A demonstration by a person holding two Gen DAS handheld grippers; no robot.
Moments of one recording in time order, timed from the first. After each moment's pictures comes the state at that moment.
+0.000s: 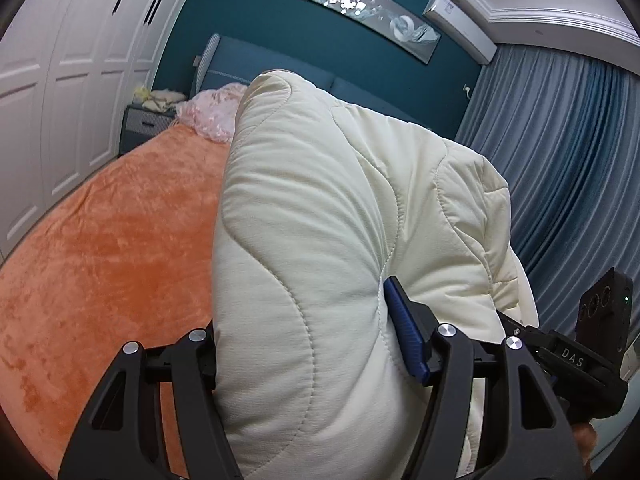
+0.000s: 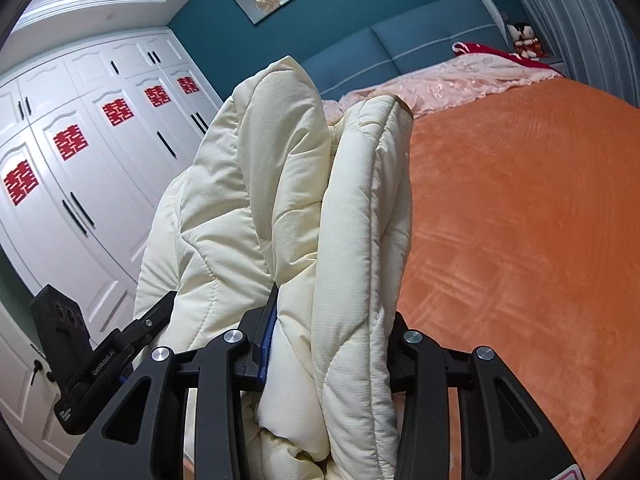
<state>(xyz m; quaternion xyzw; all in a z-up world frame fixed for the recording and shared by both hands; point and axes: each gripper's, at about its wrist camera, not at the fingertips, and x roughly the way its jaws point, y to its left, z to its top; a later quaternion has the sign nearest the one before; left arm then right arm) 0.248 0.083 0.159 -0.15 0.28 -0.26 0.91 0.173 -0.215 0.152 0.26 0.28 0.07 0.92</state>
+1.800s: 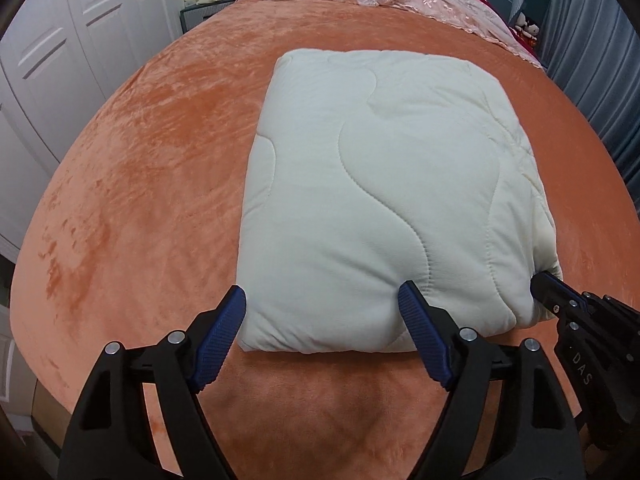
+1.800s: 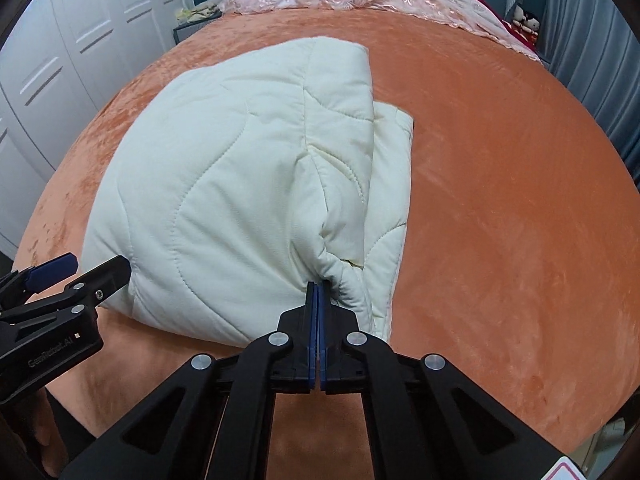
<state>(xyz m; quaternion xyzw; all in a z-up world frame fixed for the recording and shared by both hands) 0.220 0.013 0.006 0.01 0.52 -0.09 0.85 0.183 -0.181 -0.001 0.04 0.51 -0.05 0.86</state>
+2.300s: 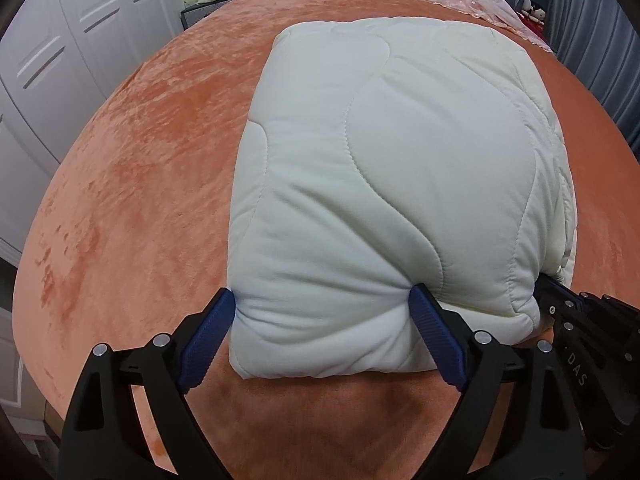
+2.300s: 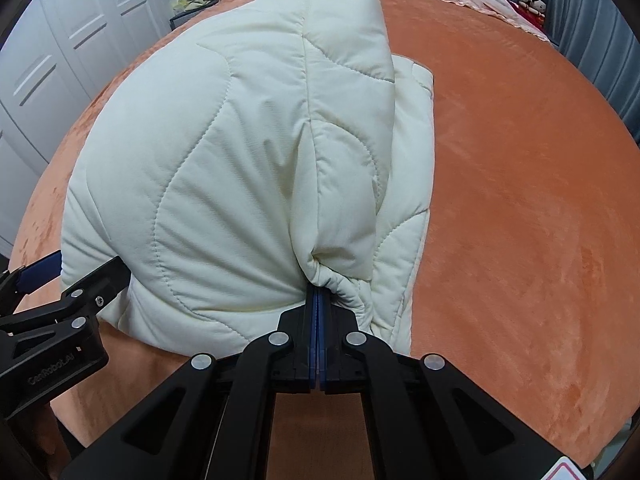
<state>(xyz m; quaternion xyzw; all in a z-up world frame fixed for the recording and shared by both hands) 0.233 0.001 -0.022 0.05 0.52 -0.07 0.85 0.199 -0.190 -0.040 0.06 0.53 -0.04 0.85</state>
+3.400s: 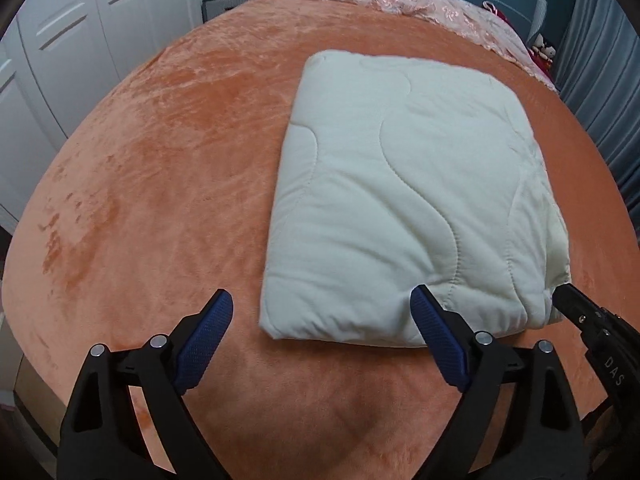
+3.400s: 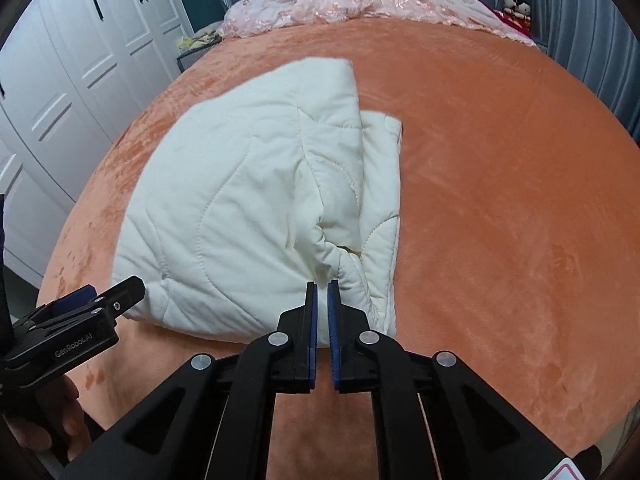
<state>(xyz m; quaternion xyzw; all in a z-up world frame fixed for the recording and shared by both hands) 0.211 0.041 0.011 -0.02 0.50 -0.06 0.87 0.154 -0.206 0.031 0.10 0.47 -0.03 0.88</state>
